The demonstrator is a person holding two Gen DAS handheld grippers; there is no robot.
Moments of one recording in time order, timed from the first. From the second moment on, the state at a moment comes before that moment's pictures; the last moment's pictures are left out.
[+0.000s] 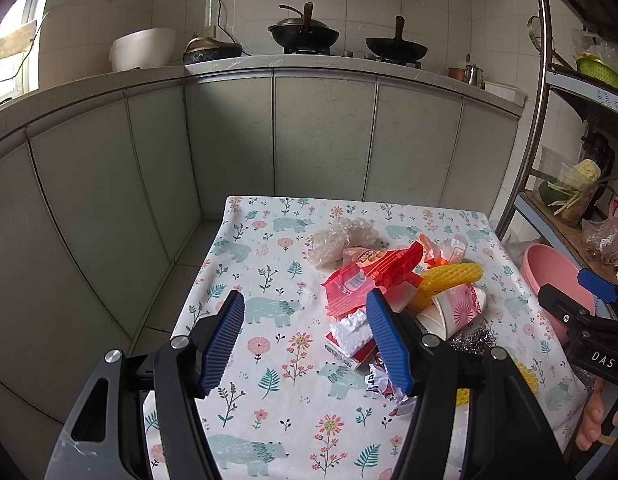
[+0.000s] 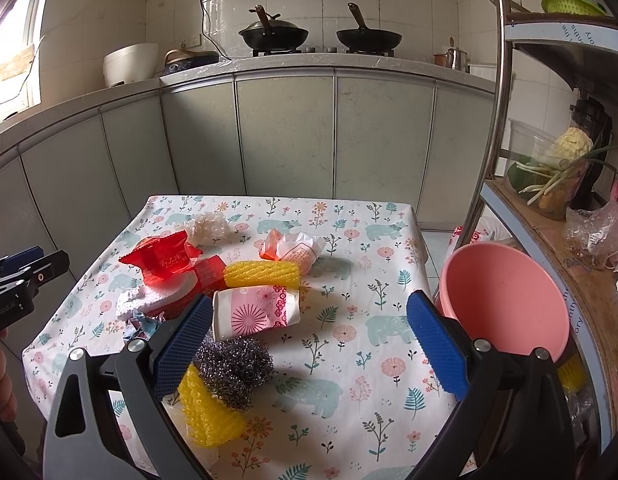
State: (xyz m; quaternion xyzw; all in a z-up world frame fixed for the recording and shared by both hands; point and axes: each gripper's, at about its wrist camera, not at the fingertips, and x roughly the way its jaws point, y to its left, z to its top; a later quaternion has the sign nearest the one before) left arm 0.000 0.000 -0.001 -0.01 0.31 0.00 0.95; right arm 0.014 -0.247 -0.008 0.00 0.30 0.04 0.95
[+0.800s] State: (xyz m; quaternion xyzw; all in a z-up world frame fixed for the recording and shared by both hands) left arm 0.003 0.012 -0.005 -0.03 0.31 -0.02 0.95; right arm 0.013 -0.249 -0.011 0.01 0.30 0.04 0.95
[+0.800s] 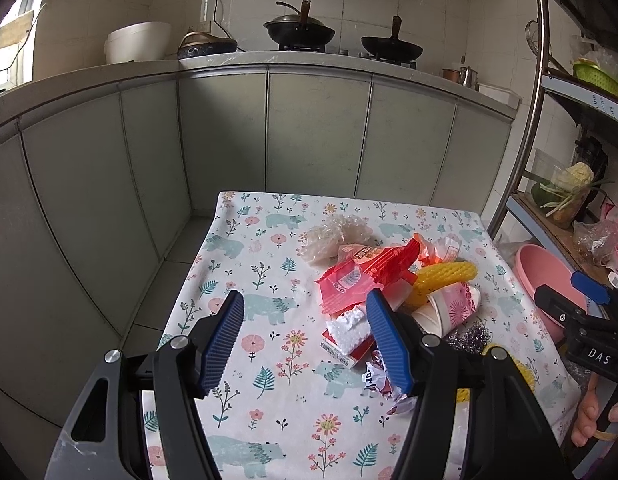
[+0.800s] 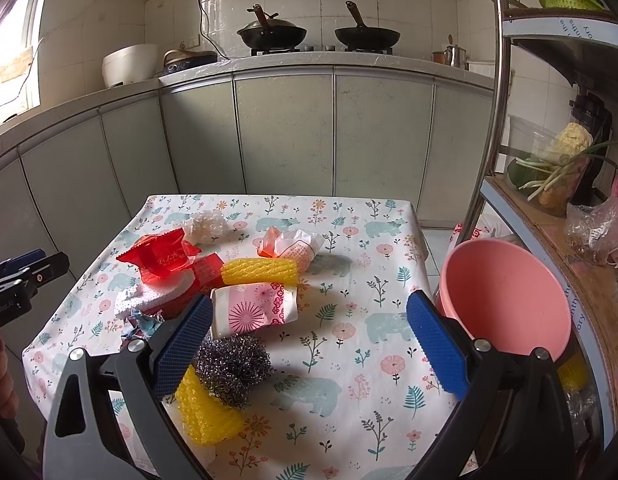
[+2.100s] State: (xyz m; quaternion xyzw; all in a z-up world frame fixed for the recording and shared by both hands) left arm 0.016 -0.044 -0.079 0.01 0.44 -0.22 0.87; right arm 0.002 -0.235 -0.050 0.04 0.42 0.24 0.87
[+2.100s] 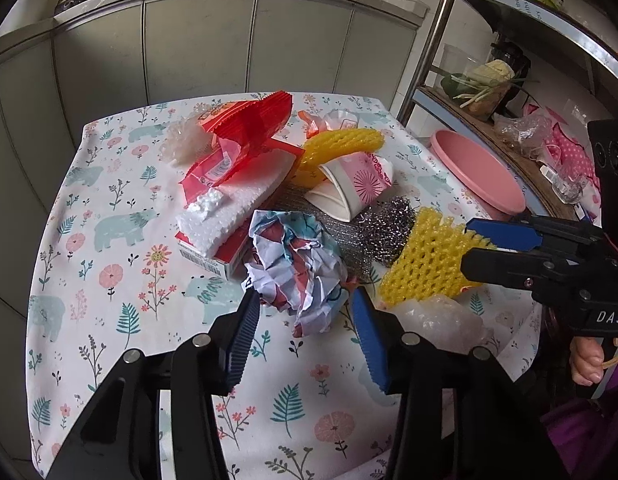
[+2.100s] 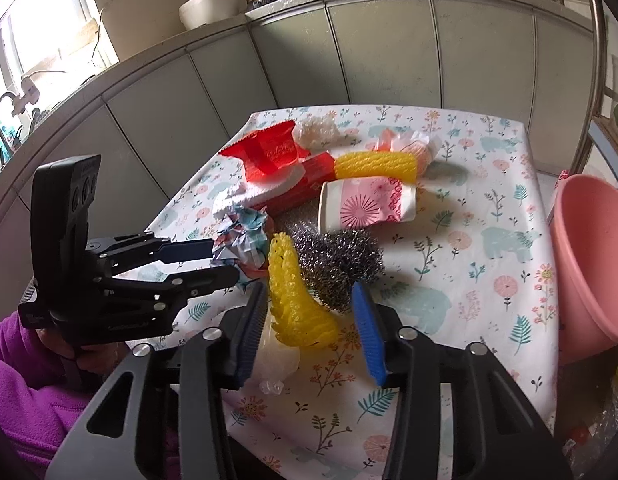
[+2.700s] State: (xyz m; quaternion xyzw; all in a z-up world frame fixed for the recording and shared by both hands) left arm -0.005 -0.022 -0.034 -0.02 0.37 -0.22 0.90; right arm -0.011 -0.243 -0.022 0.08 0.38 0.27 0.88
